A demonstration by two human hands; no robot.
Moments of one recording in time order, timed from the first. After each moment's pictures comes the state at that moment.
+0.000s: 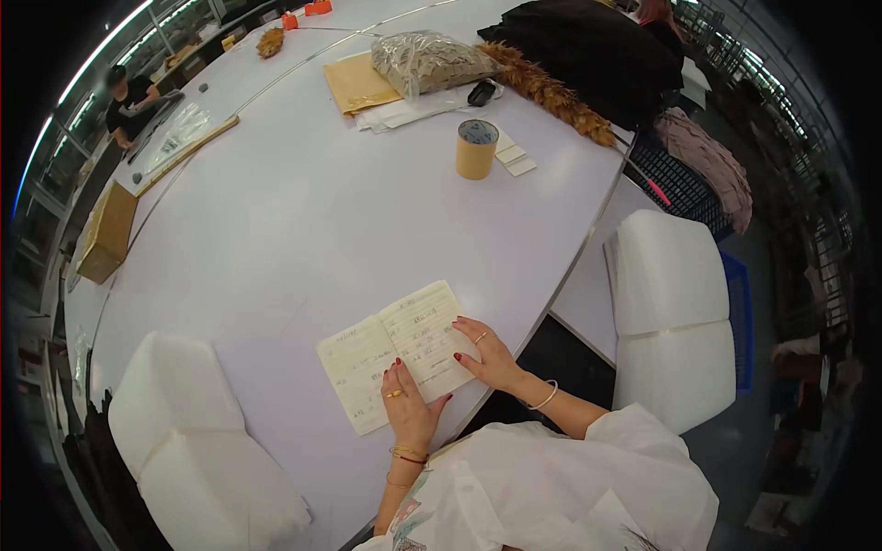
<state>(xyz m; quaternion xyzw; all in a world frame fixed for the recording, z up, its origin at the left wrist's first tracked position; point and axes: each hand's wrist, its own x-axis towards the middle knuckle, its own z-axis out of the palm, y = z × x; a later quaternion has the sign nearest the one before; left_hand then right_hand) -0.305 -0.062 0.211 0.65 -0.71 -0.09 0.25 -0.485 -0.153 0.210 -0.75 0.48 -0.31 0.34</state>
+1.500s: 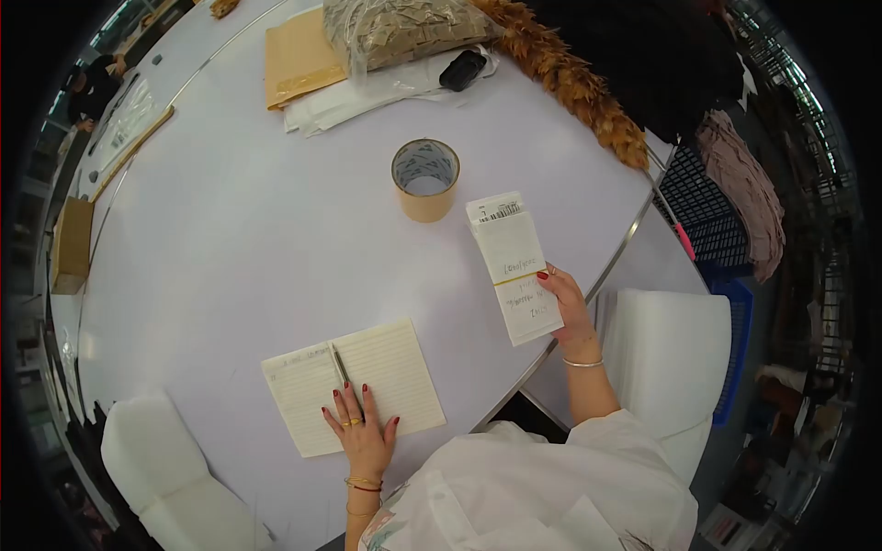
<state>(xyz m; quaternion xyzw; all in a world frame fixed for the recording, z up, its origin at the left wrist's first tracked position) -0.377 -0.199 0.211 0.73 -0.68 -0.11 0.03 -0.685 -0.416 0.244 -0.30 0.43 -0.51 0.69</state>
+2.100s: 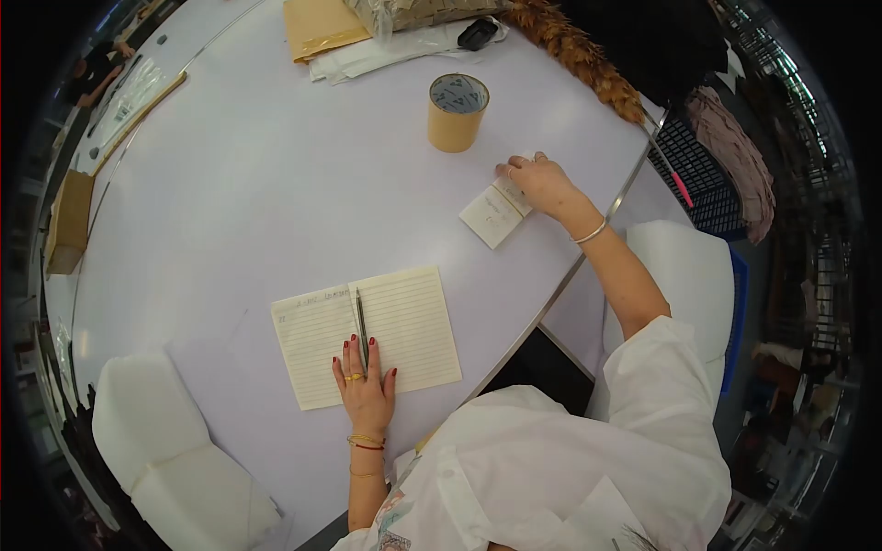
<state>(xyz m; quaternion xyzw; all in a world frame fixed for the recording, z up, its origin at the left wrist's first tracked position) -0.322 -0.149 0.189 0.69 -0.71 -0.07 0.13 -0.630 -0.469 0.242 -0.86 0.50 0.11 -0.02</state>
